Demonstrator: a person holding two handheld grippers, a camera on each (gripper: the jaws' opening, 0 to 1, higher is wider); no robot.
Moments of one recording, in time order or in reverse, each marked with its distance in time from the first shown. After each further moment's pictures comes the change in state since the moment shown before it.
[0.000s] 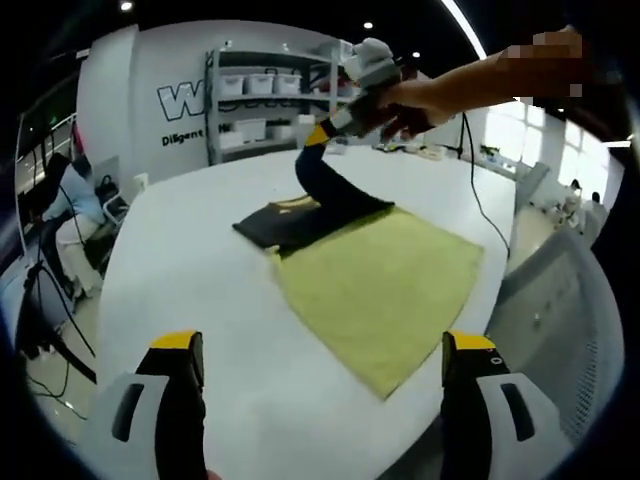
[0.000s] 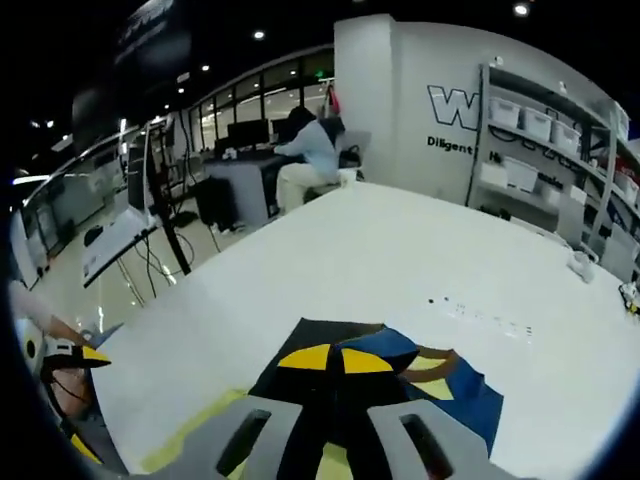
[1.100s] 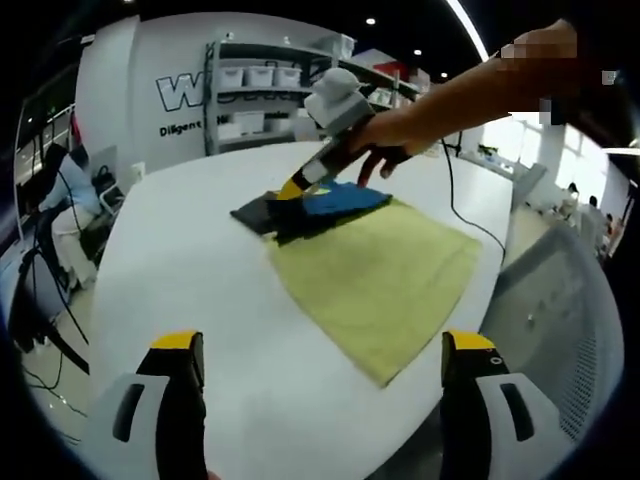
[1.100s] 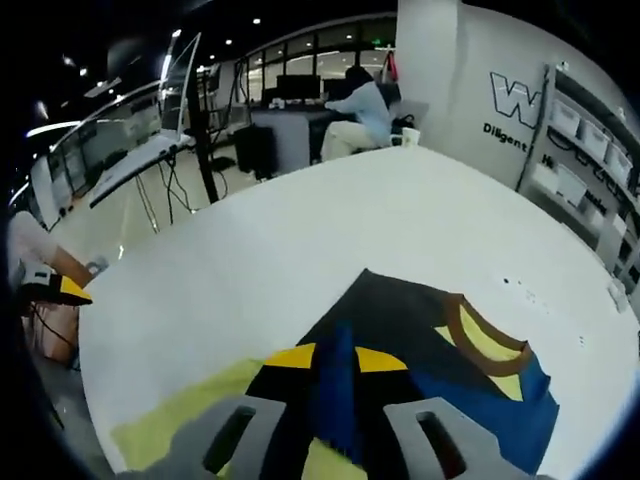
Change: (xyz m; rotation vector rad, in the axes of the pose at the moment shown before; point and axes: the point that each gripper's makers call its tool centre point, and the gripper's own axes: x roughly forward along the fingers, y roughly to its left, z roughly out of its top) left arm 0.003 0.000 -0.013 -0.024 0.017 -0.025; right arm 0.052 0.067 -0.068 -0.179 0.138 0.143
